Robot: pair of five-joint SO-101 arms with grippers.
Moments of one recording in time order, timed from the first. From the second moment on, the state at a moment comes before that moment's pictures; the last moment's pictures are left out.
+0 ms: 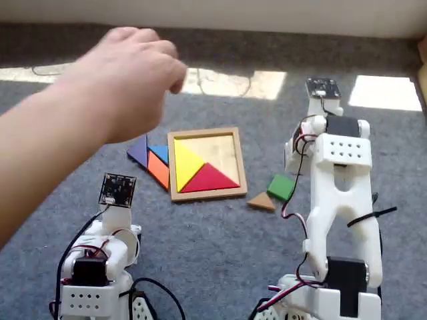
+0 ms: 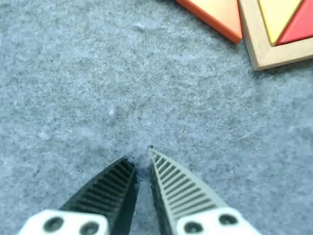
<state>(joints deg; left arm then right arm) -5.1 -102.5 96.0 75.9 -1.2 -1.8 -11.7 16.7 80.9 7.4</state>
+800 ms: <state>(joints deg) -5.1 -102.5 96.0 75.9 -1.2 -14.5 -49.4 47.2 87.7 20.7</state>
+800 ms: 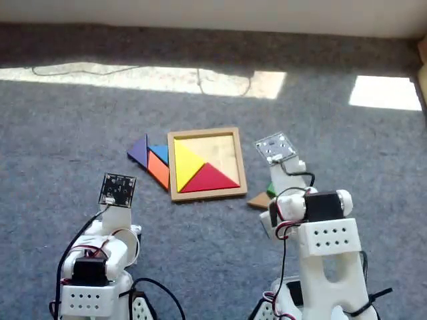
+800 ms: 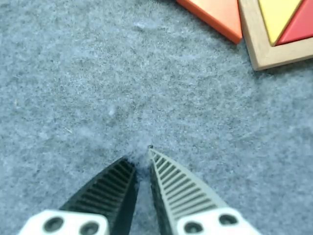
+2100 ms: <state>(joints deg) -5.1 -102.5 96.0 75.9 -1.2 -21.4 -16.4 43.7 64.7 36.2</state>
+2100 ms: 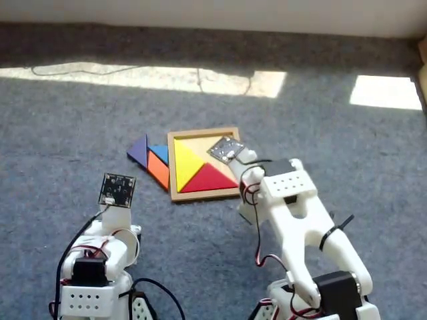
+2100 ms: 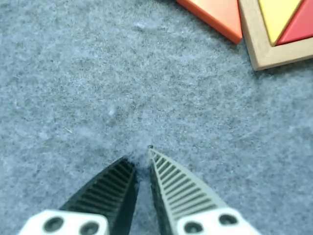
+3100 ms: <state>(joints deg) -5.1 -102.5 96.0 75.9 -1.2 -20.8 -16.4 52.4 48.9 43.1</state>
